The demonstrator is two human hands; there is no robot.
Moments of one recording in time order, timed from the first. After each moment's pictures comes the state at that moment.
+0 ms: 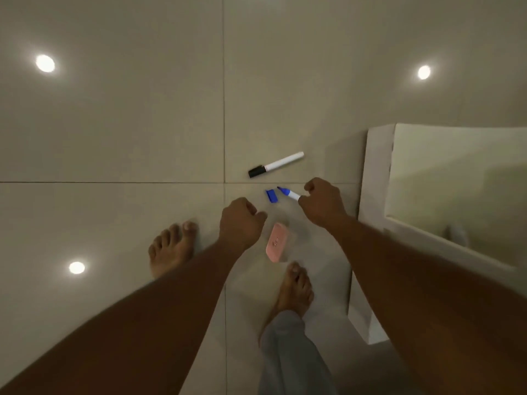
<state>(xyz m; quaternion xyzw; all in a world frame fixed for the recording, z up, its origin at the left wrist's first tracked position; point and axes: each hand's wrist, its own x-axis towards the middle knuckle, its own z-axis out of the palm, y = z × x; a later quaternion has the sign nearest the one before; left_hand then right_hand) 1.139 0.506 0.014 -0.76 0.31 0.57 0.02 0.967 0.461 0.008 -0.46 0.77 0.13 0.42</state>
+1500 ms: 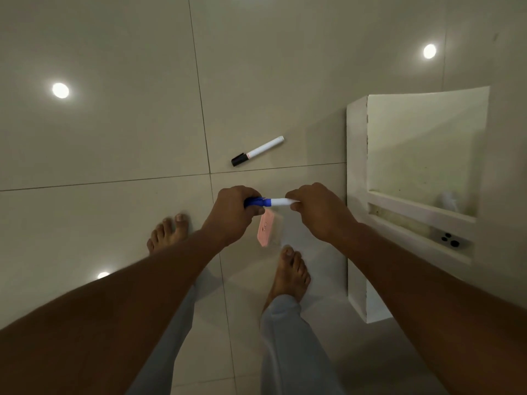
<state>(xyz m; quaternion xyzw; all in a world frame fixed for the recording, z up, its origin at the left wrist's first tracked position) 1.124 0.516 0.038 -0.64 0.55 0.53 -0.04 0.926 0.510 0.049 -0.70 0.58 0.16 0.39</state>
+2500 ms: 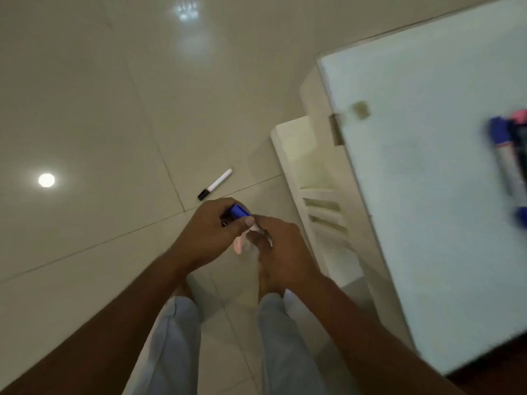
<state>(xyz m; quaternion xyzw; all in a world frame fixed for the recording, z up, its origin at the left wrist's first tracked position) 1.077 0.482 0.255 -0.53 0.59 0.62 -0.04 0.939 0.565 0.256 -0.47 0.74 -0.17 0.46</state>
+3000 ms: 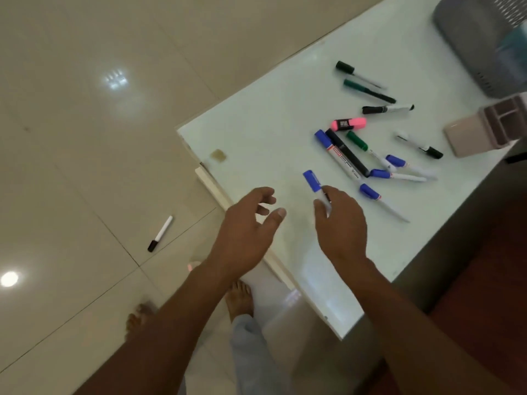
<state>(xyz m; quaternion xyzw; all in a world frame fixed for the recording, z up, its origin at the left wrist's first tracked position) 0.885 0.520 0.386 -0.42 0.67 0.61 -0.11 0.733 0.620 0.375 -0.31 0.93 -0.14 0.14</state>
